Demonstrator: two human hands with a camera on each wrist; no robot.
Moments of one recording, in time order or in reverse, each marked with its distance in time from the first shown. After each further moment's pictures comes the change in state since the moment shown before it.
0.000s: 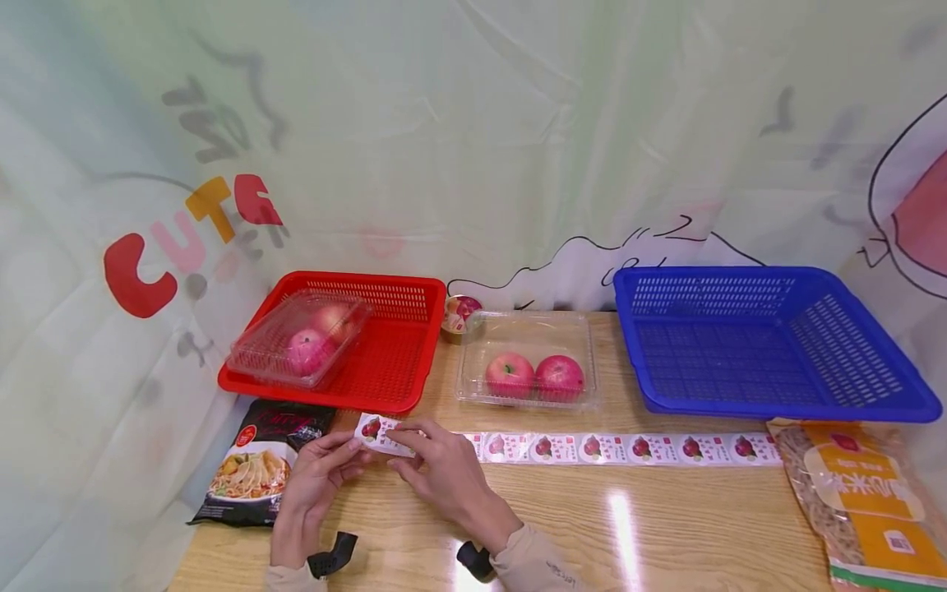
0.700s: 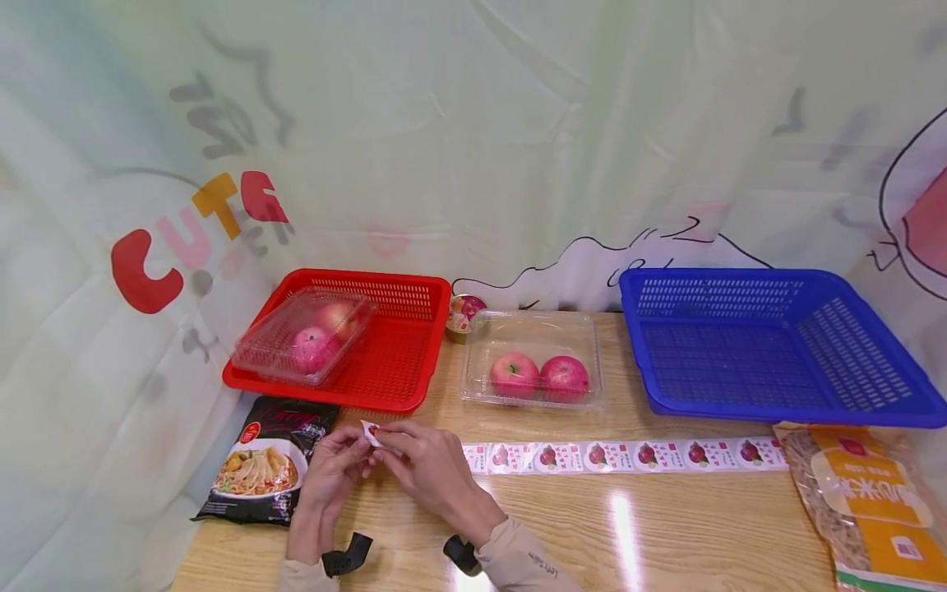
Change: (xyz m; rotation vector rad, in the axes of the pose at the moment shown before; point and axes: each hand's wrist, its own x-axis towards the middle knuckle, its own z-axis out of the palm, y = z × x) left_hand 0.007 -0.011 0.010 -0.070 -0.155 0.163; right_hand 0.014 -0.008 0.020 -0.040 0.007 -0.038
